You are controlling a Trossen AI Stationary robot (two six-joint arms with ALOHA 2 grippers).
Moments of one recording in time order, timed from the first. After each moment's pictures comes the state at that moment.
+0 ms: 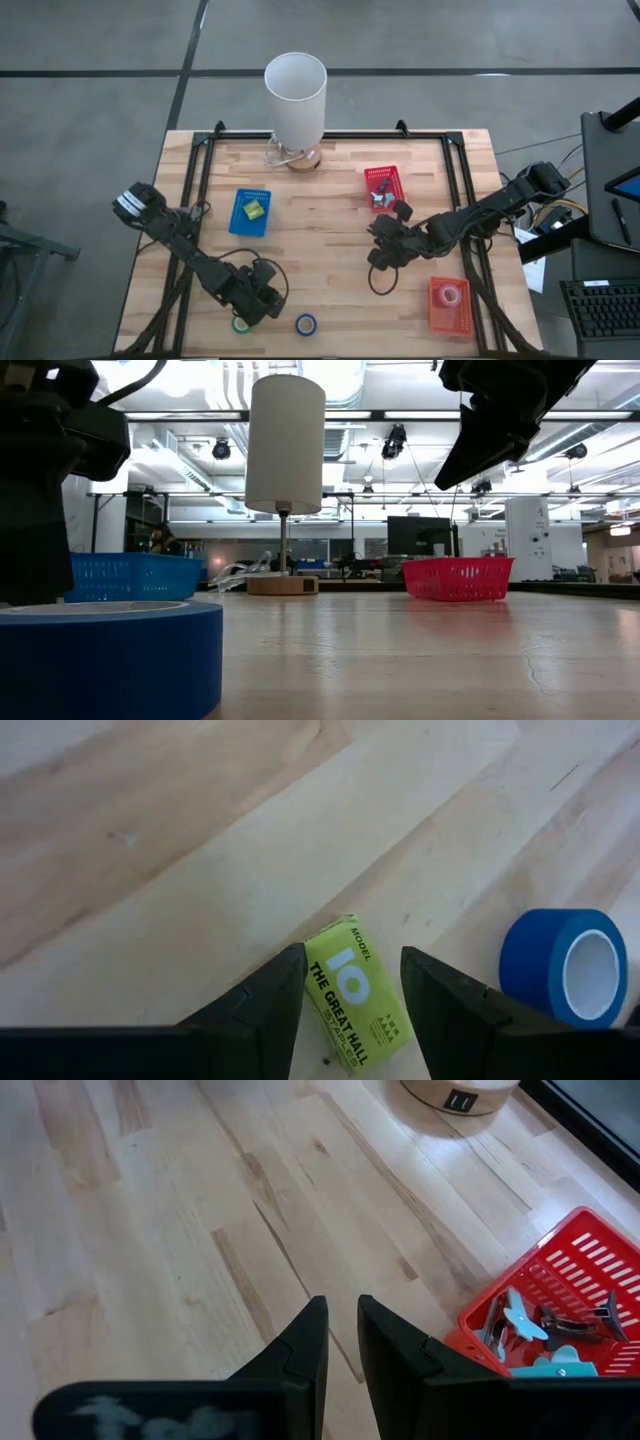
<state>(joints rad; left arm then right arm) -0.72 1.65 0.88 -0.33 -0.35 -1.63 0.40 1.41 0.90 -0.53 0.65 0.72</state>
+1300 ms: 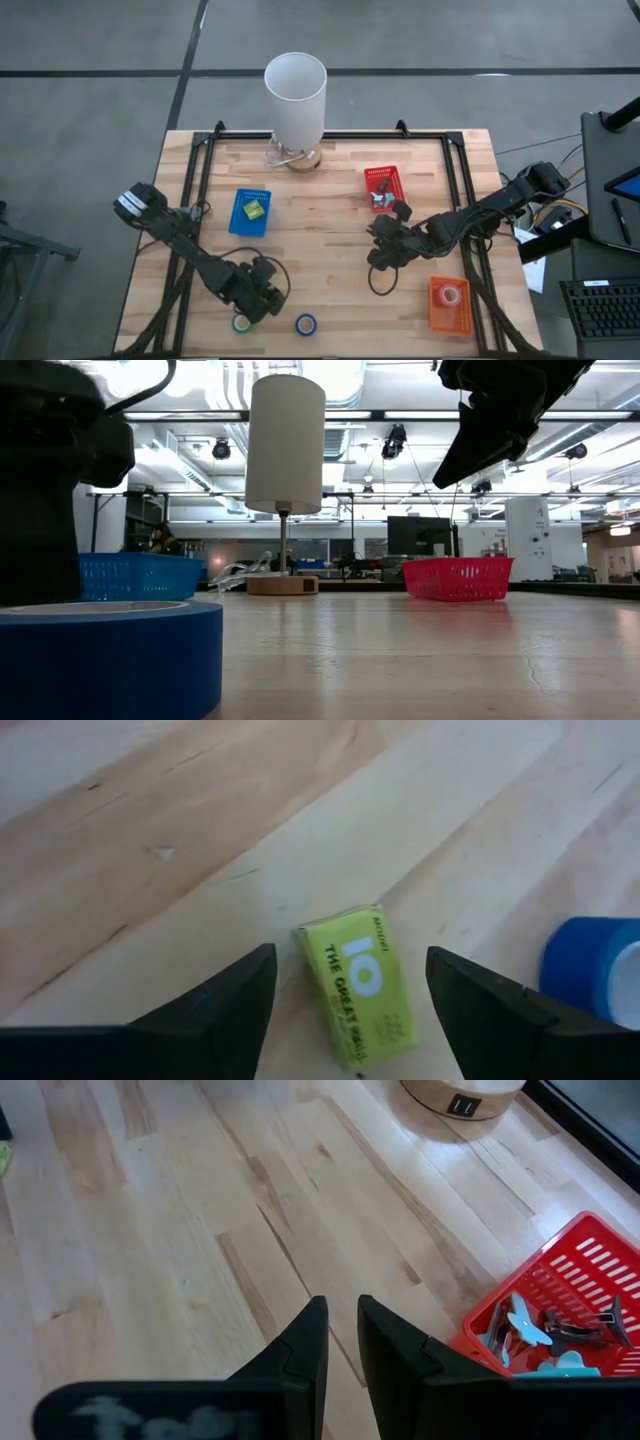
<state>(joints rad) -0.70 1.66 0.88 -0.36 -0.34 -1.61 0.40 1.41 0.90 -0.51 0.65 0.71</state>
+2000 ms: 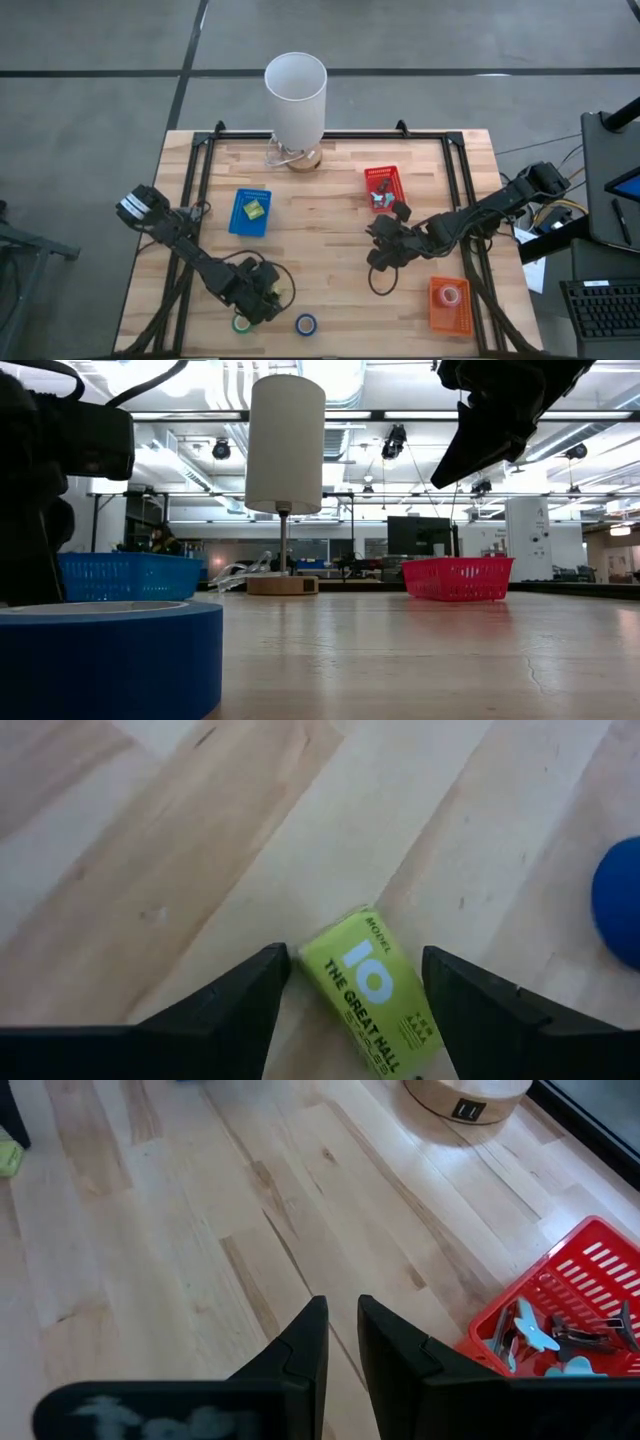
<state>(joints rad) -0.70 1.72 0.88 -0.39 -0.36 -1.31 0.40 1.41 0.90 -0.49 0.65 0.70</state>
